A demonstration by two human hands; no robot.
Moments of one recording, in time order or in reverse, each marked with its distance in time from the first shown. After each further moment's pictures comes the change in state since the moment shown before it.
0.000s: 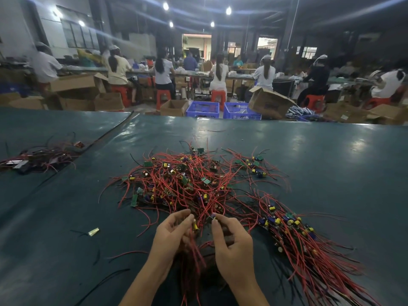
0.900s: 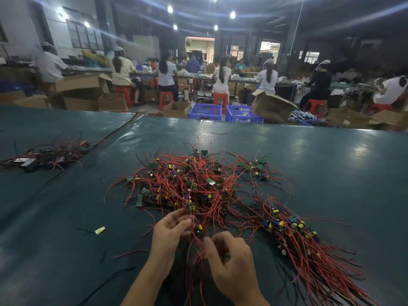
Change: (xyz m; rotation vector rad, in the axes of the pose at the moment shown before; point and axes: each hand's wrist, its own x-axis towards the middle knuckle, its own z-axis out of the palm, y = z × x) left_hand 0.011 -0.006 -0.010 -0.161 0.104 0.038; right_hand -0.016 -0.007 -0.005 -0.295 -0.151 -0.200
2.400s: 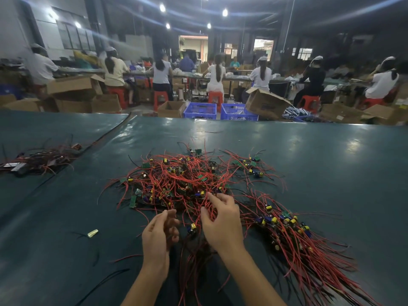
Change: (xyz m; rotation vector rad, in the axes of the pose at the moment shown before) left_hand -0.016 0.010 0.010 -0.103 0.191 0.024; right_hand 0.063 0.000 0.007 -0.170 -0.077 0.282
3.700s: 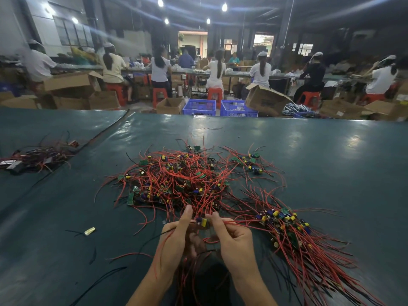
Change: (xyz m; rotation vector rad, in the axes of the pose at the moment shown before) left_hand -0.029 0.002 0.011 0.159 -0.359 -0.176; right_hand -0.044 -0.001 -0.020 0.859 -0.046 0.272
